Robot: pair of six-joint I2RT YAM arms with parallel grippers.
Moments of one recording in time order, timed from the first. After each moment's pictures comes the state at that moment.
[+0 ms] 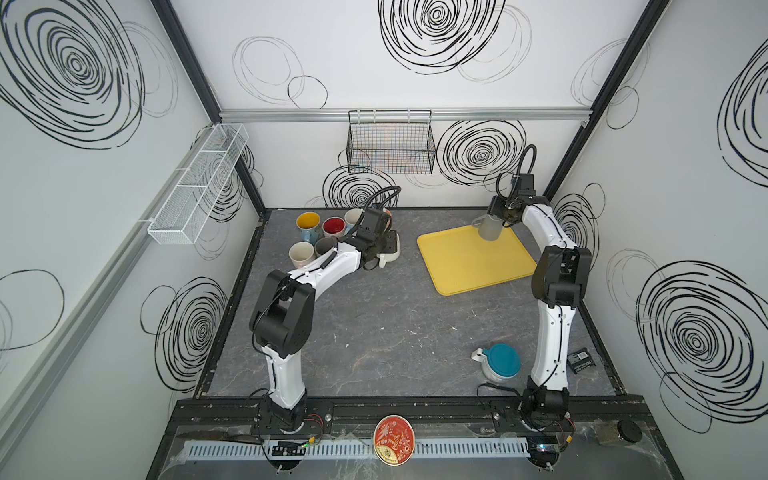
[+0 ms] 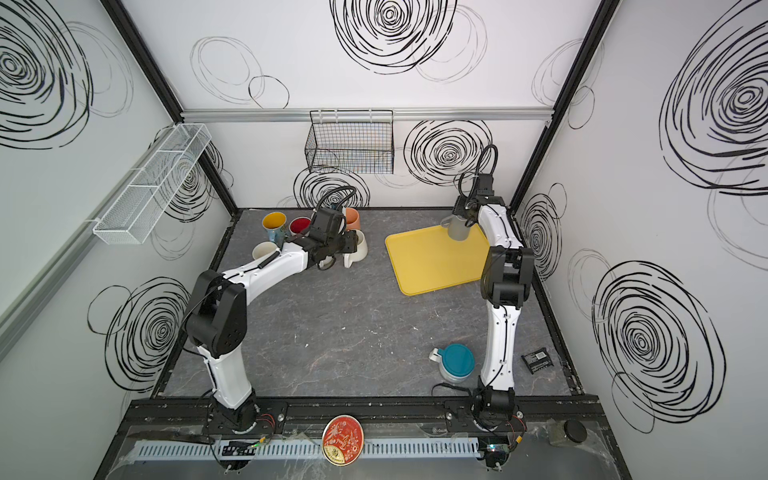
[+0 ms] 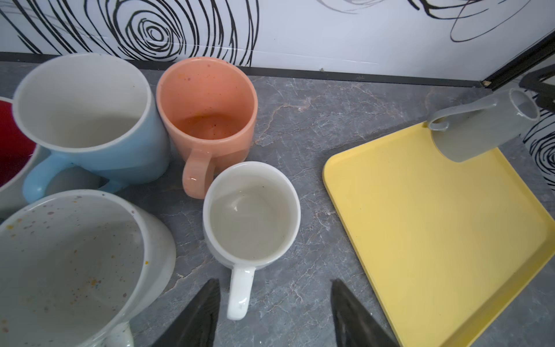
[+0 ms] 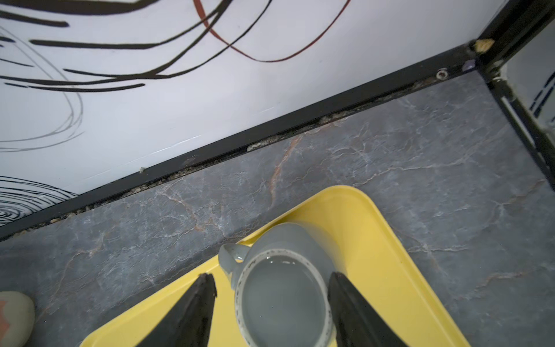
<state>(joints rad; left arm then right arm) -0.46 1.89 1.45 -0.27 -0.07 -0.38 -0.03 2.36 2.17 -0.62 -0.10 0.30</state>
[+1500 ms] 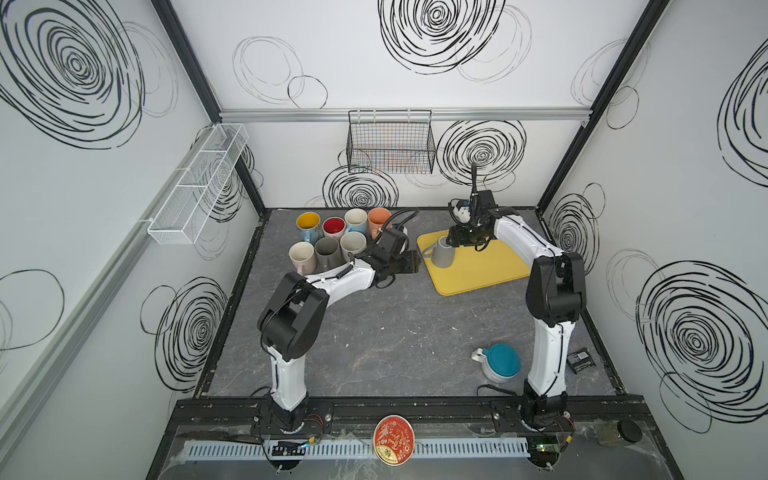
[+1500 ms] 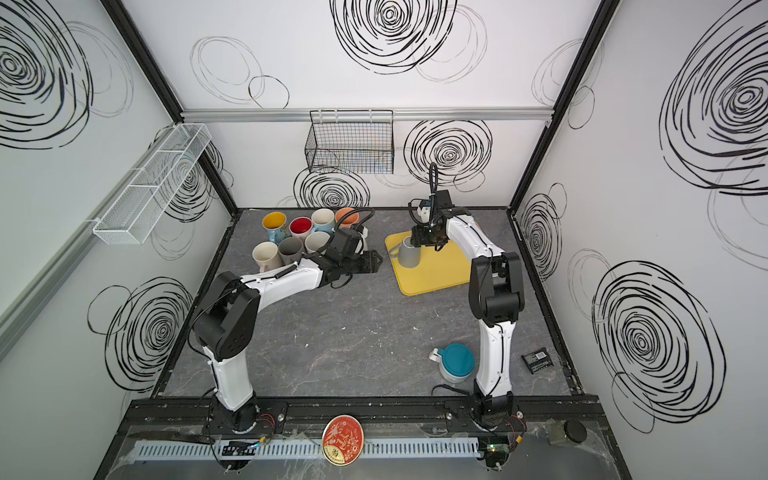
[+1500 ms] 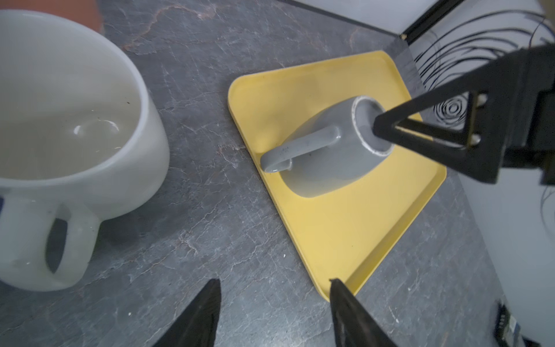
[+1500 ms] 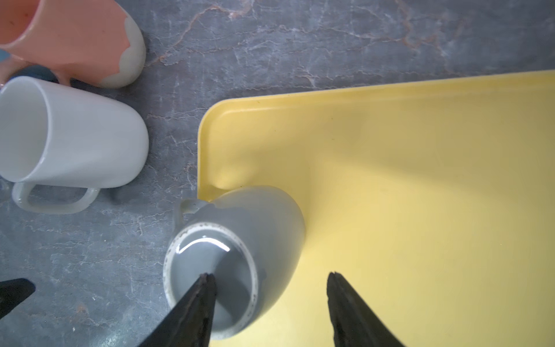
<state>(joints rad) -0.59 1.90 1.33 -0.14 0.12 -0.51 0.22 2.08 1.78 -0.77 -0.23 0.05</state>
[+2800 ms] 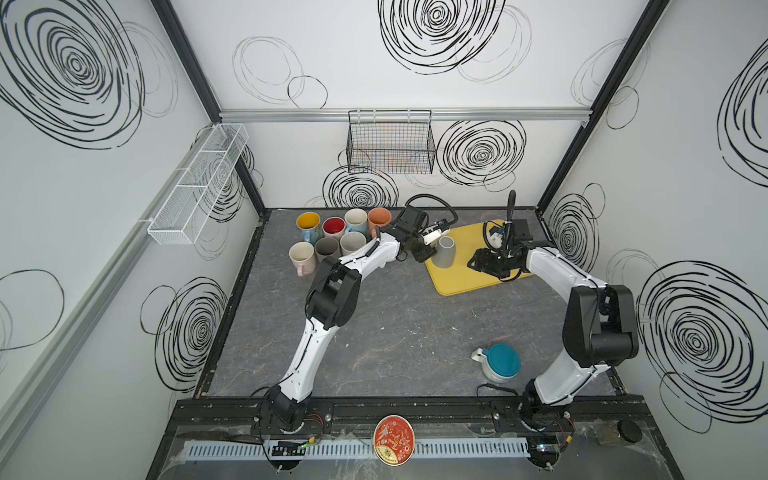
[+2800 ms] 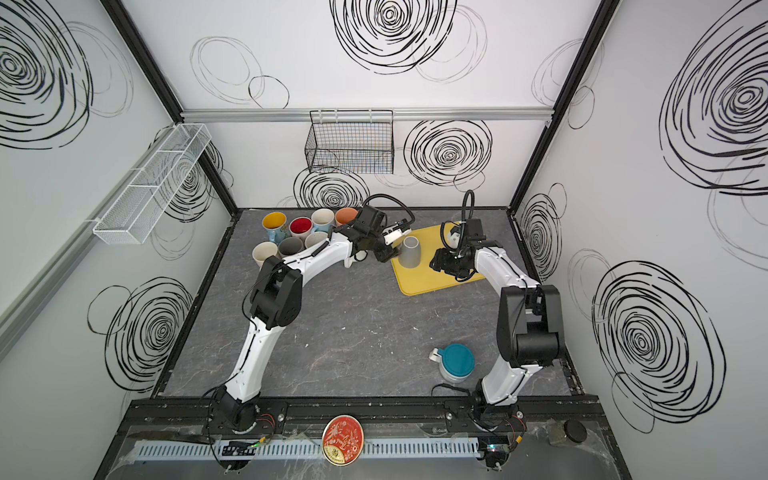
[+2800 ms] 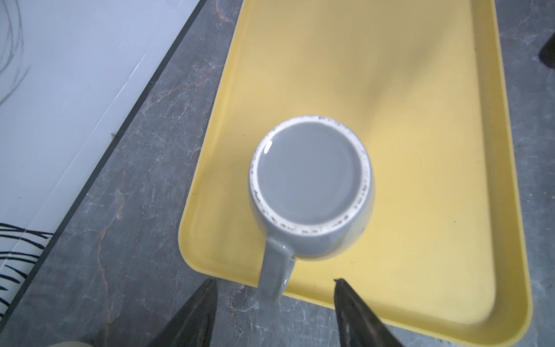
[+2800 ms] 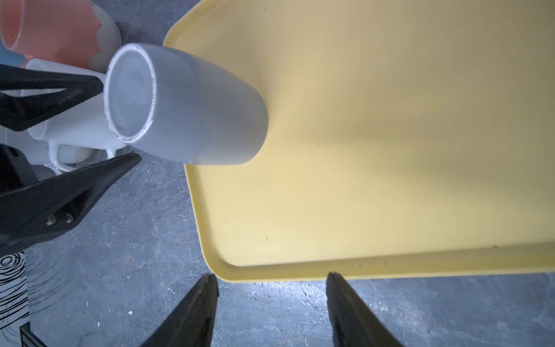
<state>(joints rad) -0.58 2.39 2.06 -0.47 0.26 0.52 0.09 1.70 1.20 -0.58 -0.38 0.25</state>
